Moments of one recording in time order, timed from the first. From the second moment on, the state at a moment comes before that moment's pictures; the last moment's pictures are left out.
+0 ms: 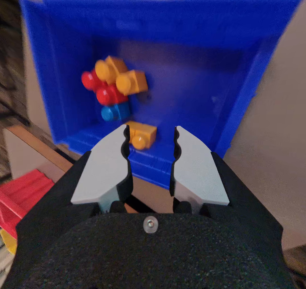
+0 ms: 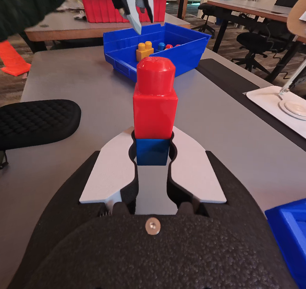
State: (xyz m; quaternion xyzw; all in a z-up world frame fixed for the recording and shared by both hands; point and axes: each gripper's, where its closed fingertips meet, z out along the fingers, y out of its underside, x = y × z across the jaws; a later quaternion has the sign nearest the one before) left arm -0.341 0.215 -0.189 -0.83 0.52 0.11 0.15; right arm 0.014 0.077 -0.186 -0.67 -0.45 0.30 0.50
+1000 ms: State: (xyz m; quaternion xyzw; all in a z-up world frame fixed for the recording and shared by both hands) left arm -0.183 0.160 -0.125 -0.67 0.68 0.11 0.27; right arm 0.030 0.094 -0.205 -0.73 -0.41 0.27 0.47
